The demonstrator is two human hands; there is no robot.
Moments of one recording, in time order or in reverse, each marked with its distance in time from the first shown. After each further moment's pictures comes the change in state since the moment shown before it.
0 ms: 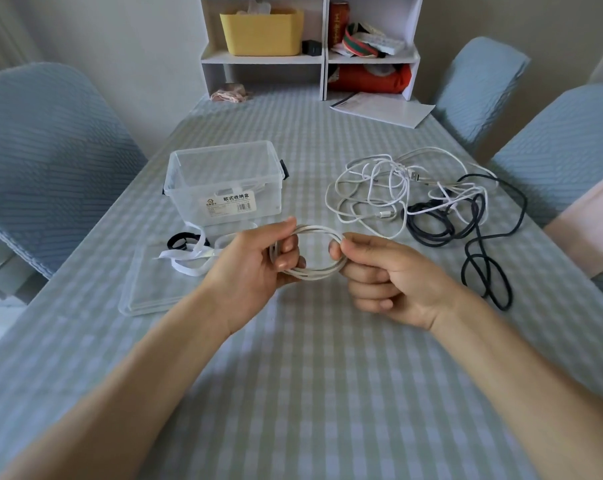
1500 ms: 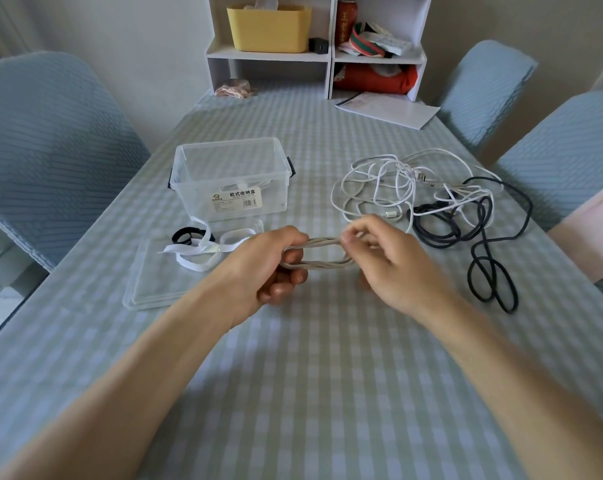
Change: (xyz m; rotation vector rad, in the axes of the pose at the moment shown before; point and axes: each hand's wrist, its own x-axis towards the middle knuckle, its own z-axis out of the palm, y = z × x) left_hand -0.004 0.007 0.002 0.467 0.188 -0.247; right_hand 0.006 0.005 0.008 -1.048 0.500 -0.342
